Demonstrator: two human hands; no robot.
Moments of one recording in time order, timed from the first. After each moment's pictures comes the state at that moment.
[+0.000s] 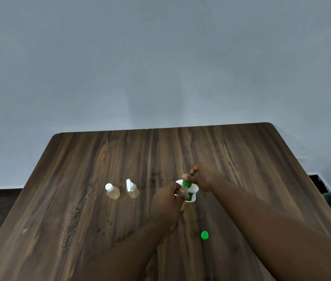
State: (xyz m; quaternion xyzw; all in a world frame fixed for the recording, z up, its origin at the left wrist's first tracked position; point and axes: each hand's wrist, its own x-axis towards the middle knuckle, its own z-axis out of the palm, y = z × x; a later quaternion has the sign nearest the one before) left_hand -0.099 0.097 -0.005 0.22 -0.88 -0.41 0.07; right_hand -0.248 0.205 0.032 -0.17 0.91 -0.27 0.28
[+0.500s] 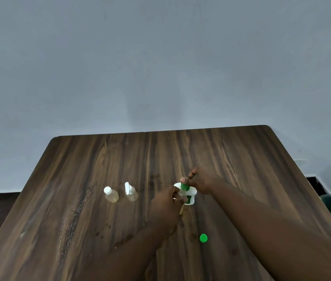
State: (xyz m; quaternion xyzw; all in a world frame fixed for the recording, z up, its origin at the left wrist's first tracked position) left_hand -0.096 0.098 -0.007 0.22 -0.88 -0.42 0.06; right_hand -0.248 0.205 0.033 -0.17 0.91 -0.26 0.28
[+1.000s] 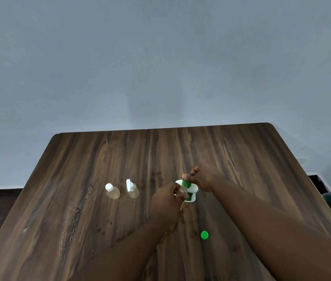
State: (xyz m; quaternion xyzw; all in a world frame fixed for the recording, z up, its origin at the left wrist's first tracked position) left_hand -0.099 0.095 -0.007 0.22 -0.88 -0.41 0.07; right_hand -0.250 0.205 0.028 -0.16 0.91 -0.26 0.29
